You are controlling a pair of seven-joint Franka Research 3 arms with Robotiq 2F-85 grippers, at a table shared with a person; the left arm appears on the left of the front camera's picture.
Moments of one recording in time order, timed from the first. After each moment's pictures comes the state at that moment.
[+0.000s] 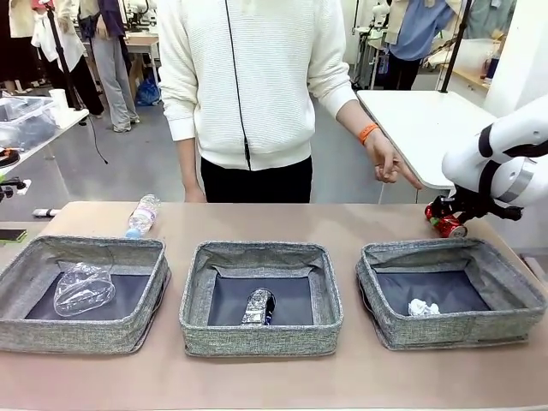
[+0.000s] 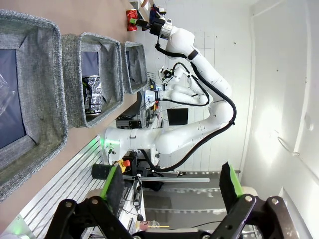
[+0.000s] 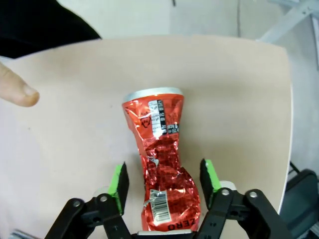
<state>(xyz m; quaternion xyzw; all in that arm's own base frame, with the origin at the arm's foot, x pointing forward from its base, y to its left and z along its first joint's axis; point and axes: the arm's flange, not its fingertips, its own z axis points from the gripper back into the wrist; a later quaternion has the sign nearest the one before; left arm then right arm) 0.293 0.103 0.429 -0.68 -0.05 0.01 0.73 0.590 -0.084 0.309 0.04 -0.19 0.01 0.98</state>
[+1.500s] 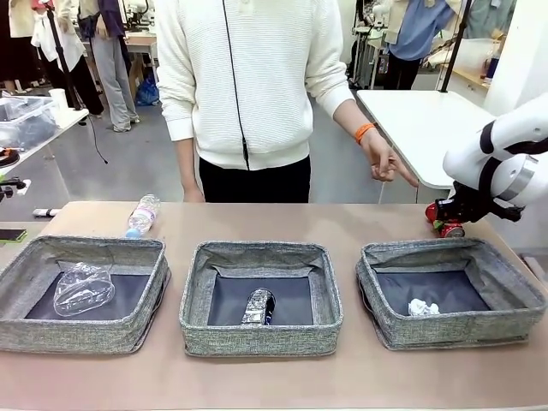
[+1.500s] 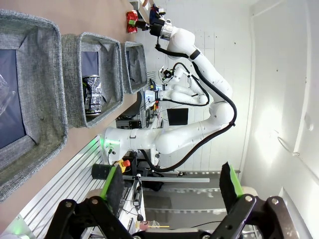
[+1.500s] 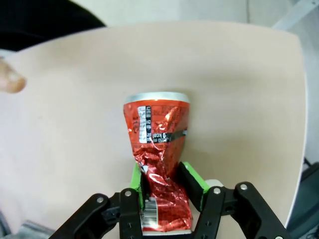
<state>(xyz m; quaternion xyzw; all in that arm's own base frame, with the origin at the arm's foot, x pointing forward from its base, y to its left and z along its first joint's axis) 0.293 0.103 0.428 -0.68 -0.05 0.01 0.73 0.583 -0.079 0.315 0.08 -0.16 0.00 0.98</state>
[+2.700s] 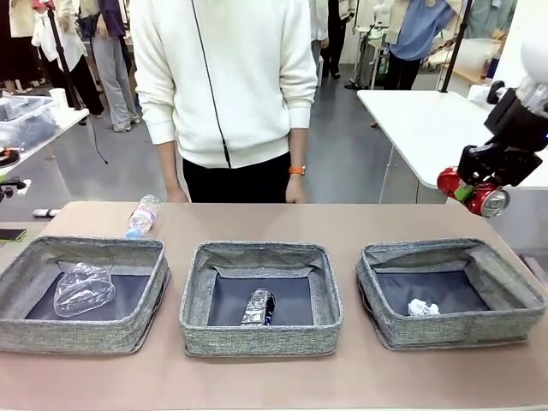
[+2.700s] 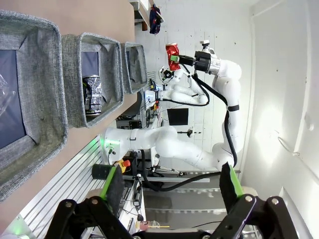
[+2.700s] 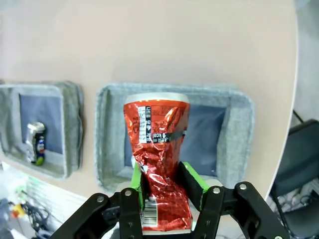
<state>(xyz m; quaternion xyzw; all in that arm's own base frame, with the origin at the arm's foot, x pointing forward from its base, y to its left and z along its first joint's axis) 0.293 0.104 0.429 -0.68 -0.05 0.01 0.73 0.401 0.013 0.529 0.09 -0.10 0.06 0.99</state>
